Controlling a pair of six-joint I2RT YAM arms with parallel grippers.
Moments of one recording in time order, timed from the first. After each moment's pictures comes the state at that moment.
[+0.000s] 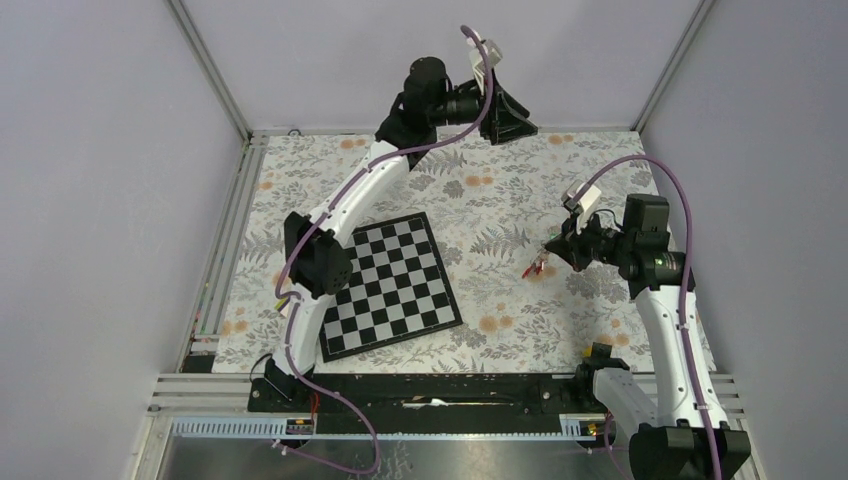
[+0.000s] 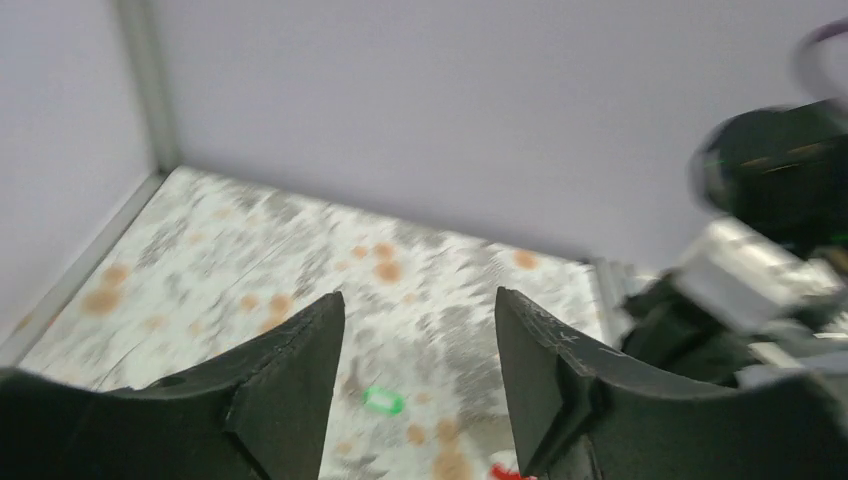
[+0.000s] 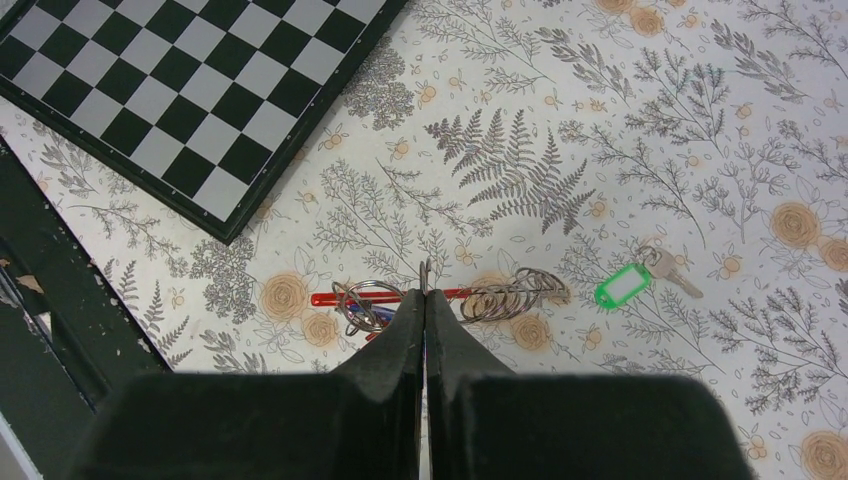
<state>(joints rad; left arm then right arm) -0.62 2.23 2.38 0.06 0.93 -0.41 -0.05 0.92 0.93 -0.74 -0.78 -0.53</state>
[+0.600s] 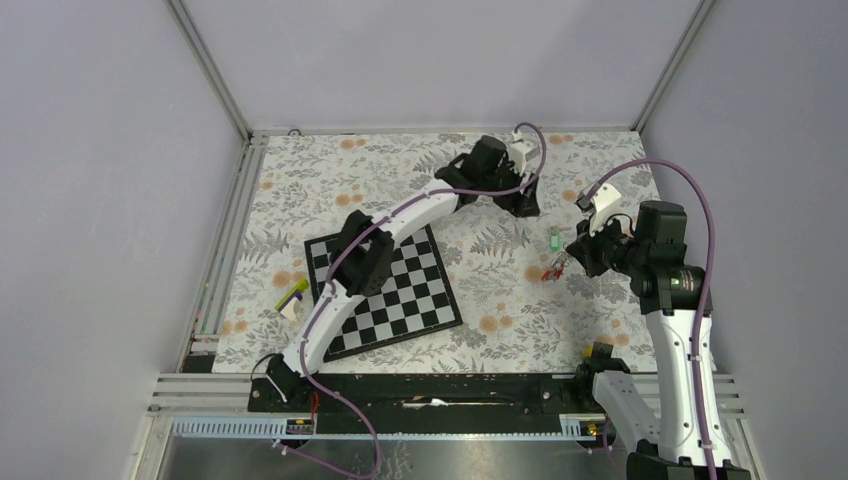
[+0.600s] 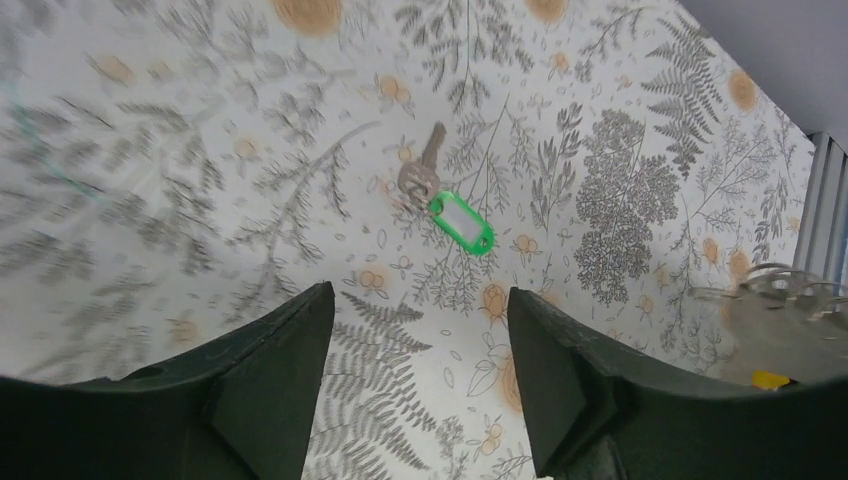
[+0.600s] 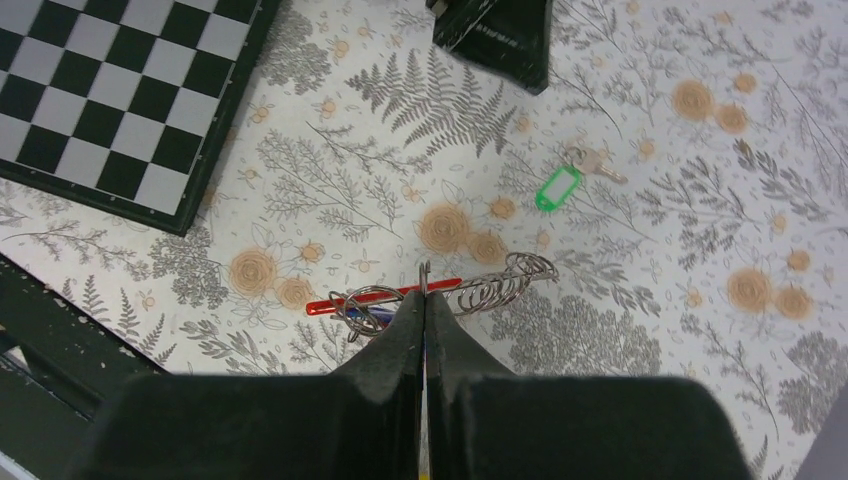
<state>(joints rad) -0.75 2.46 2.25 -0.31 0.50 -0.18 -0.05 0.82 1.03 -0.90 -0.55 -0.44</state>
